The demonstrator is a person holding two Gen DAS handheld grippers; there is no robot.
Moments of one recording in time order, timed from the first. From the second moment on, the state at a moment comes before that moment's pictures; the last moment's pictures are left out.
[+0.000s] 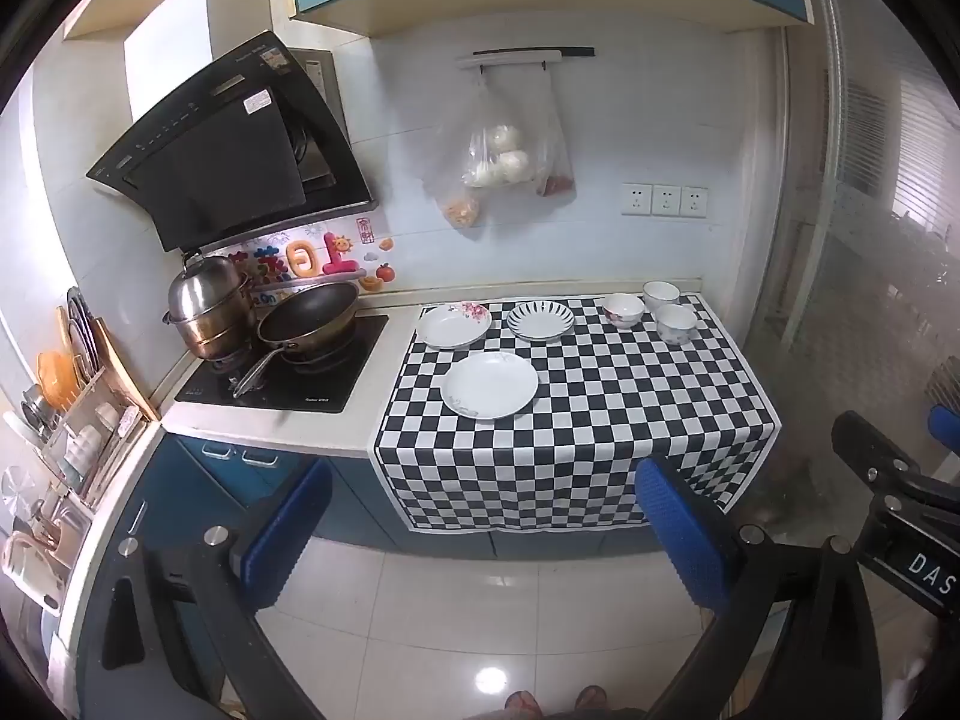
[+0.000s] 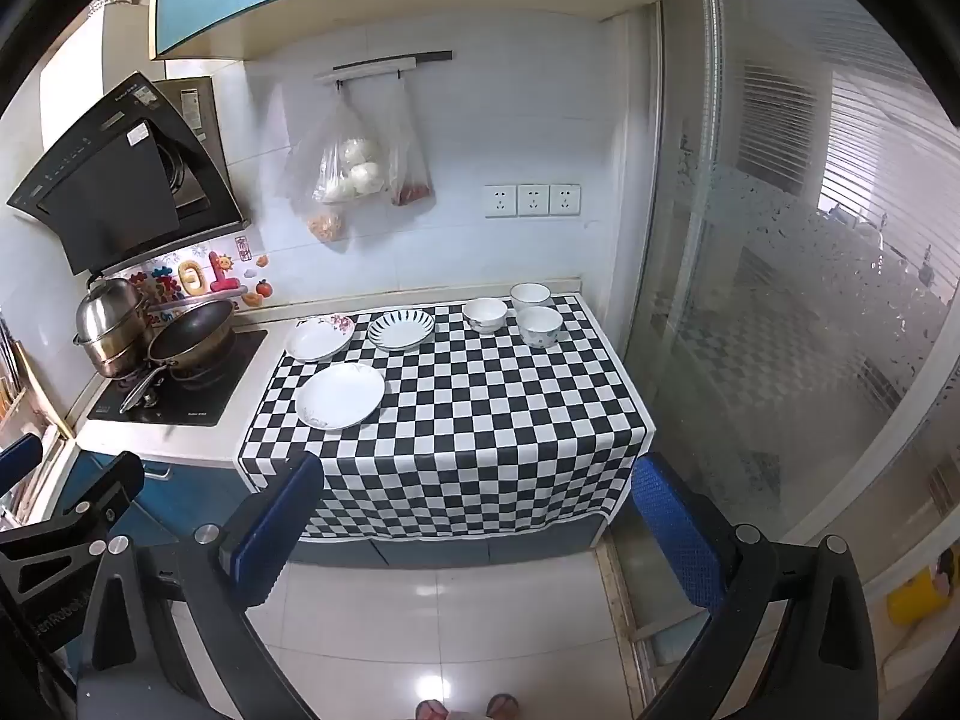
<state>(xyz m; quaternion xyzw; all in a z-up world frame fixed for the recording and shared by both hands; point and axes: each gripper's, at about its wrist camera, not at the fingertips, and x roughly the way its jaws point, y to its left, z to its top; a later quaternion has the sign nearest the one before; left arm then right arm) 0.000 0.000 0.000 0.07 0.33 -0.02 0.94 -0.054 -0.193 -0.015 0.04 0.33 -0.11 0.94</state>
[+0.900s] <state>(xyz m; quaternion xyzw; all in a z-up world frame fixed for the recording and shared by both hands) 0.000 -0.002 0.002 0.06 0.33 -0.02 0.94 -0.057 -0.196 -0.013 0.05 0.33 -0.11 0.94</state>
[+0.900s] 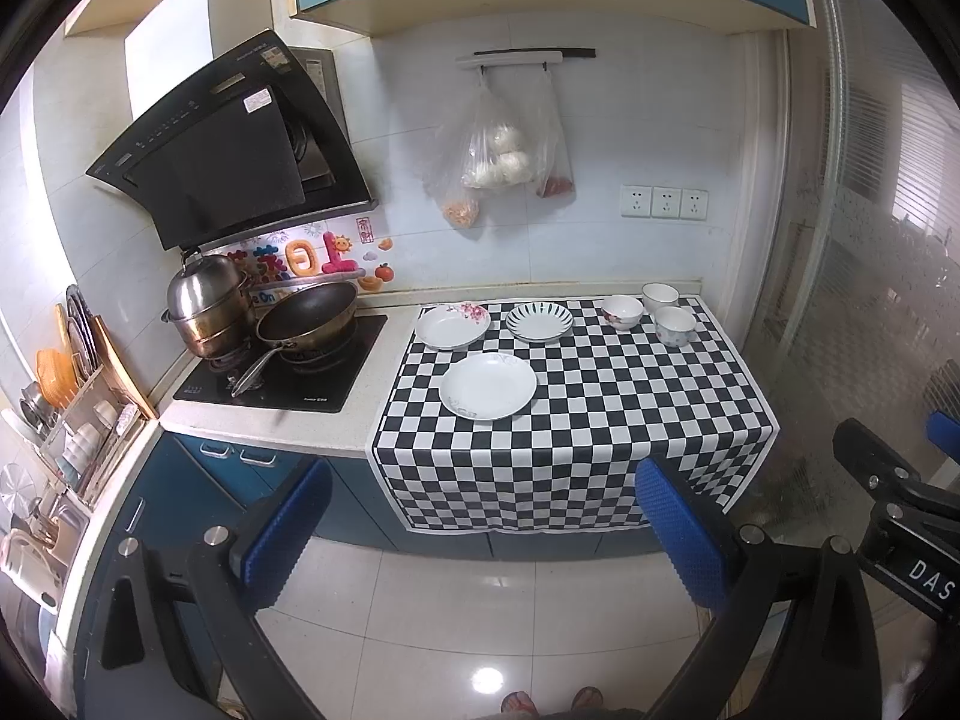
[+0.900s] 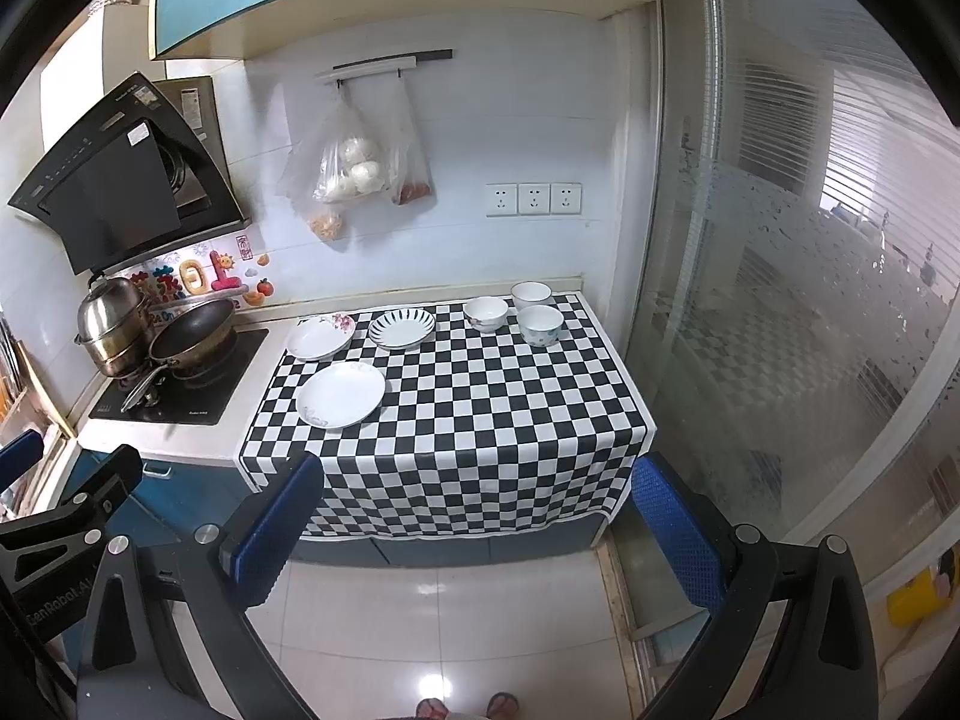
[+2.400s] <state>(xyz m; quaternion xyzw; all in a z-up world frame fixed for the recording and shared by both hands) -0.009 -0.007 0.000 0.06 0.33 -0.02 0.94 -0.070 -0.207 -0.010 0.05 0.32 -0.11 0.94</state>
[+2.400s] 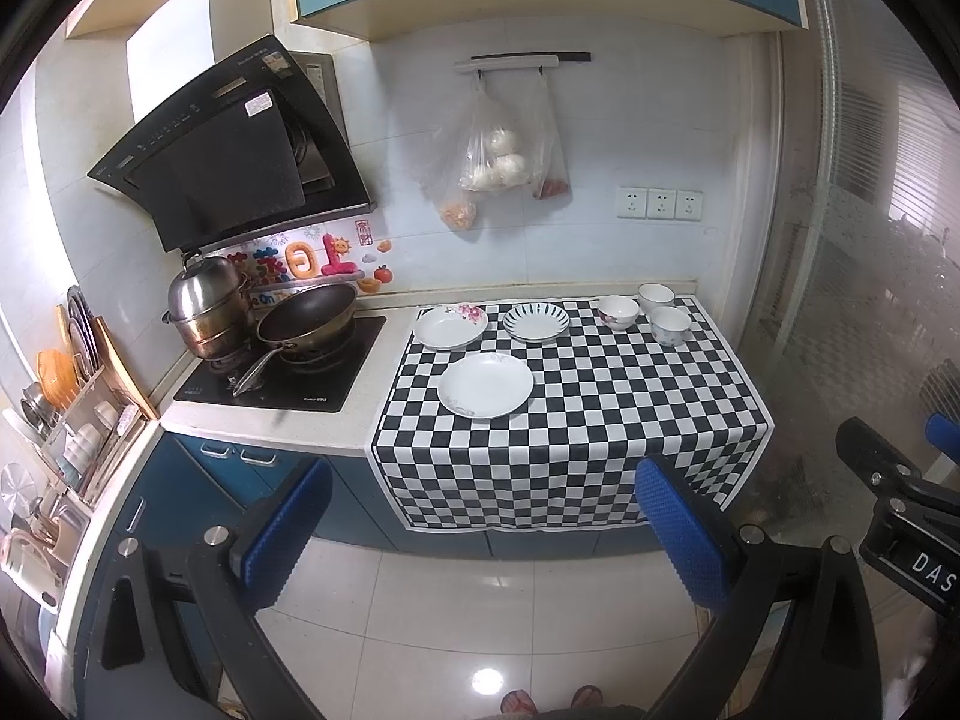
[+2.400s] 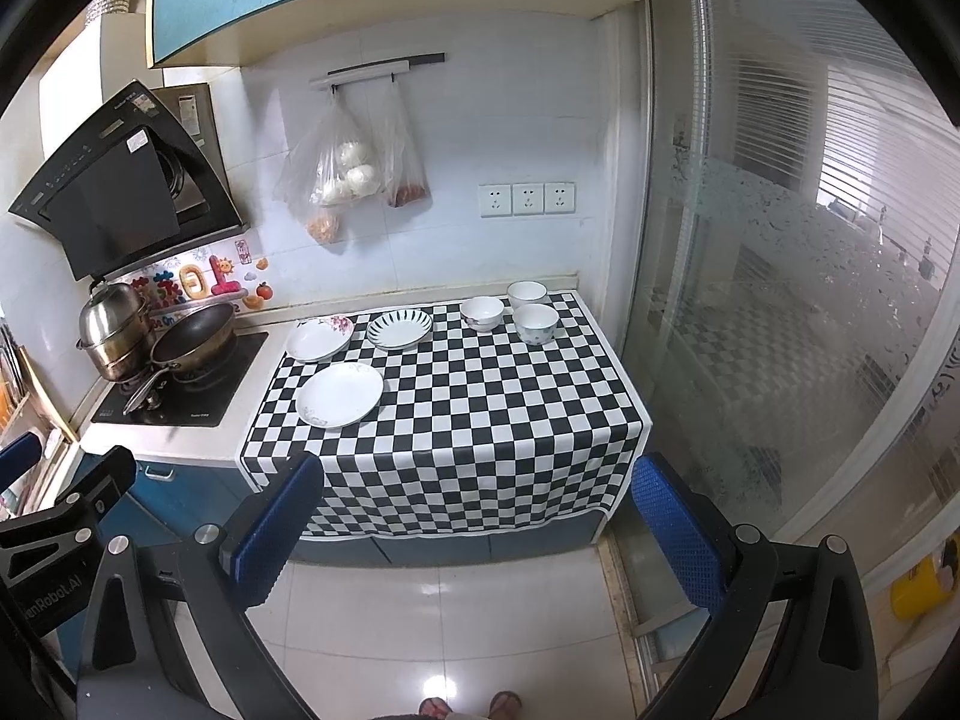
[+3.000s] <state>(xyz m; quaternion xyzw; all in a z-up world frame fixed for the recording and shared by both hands) -0.007 -0.007 -0.003 0.06 0.33 -0.02 0.94 -0.070 -0.203 -0.007 0.05 0.32 -0.11 0.94</state>
